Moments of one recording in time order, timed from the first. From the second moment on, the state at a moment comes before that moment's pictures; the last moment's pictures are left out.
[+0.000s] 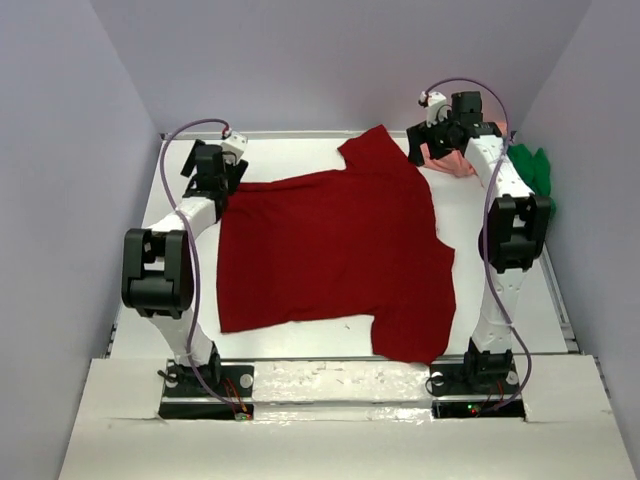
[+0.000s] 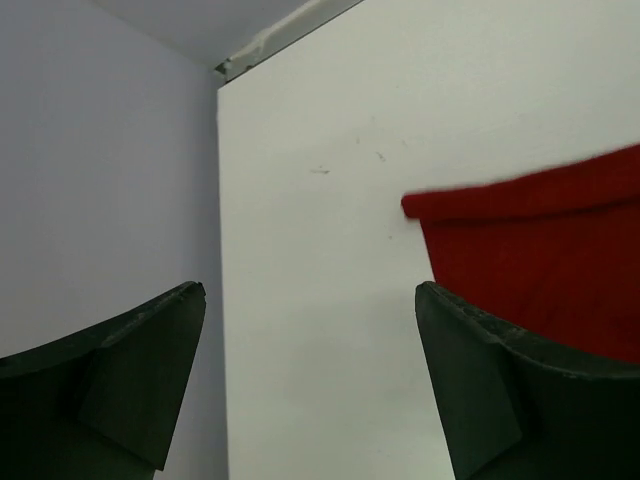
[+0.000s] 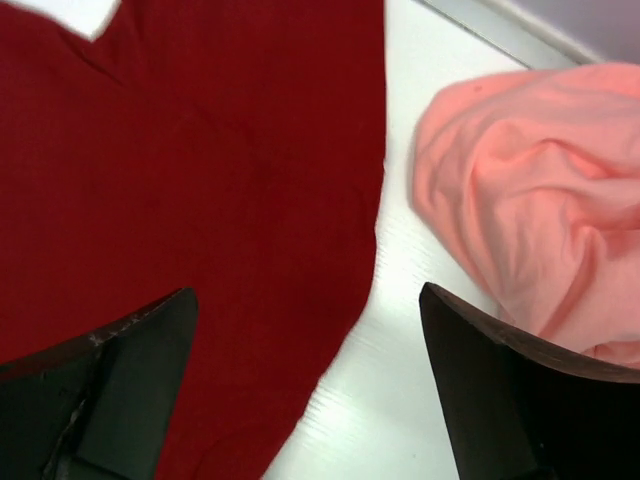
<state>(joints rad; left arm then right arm) -0.07 1.73 1.14 0.19 -0.24 0.51 0.05 2.16 2.04 -0.62 -0.35 -0.35</state>
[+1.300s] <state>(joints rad) -0.14 1.00 0.78 -0.45 0.21 0.61 0.04 1.23 1.14 -0.81 -0.36 -0.33</state>
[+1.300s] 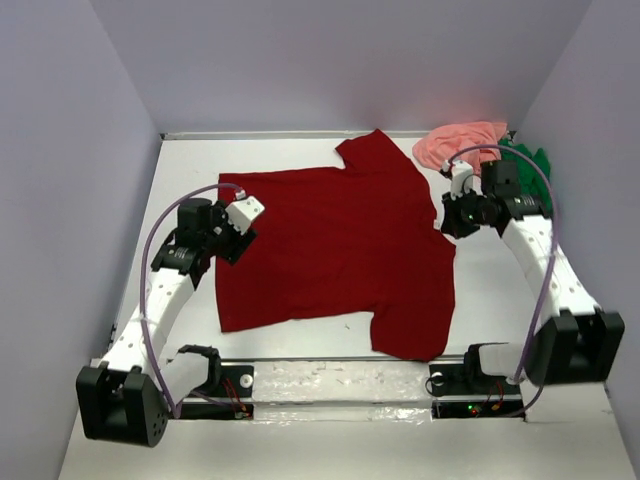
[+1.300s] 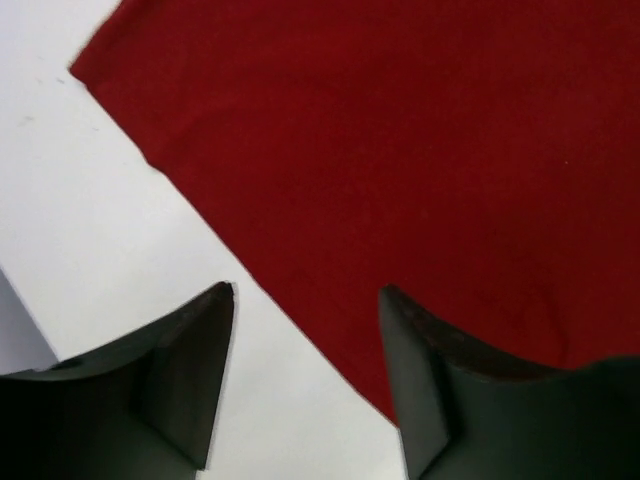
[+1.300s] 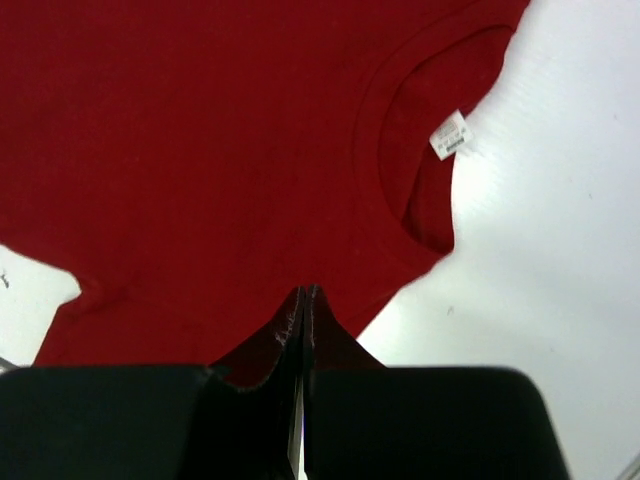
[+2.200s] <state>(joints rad) -0.14 1.88 1.27 -0.33 0.20 0.48 0.08 2.36 2.11 -1.02 -0.37 -0.38</state>
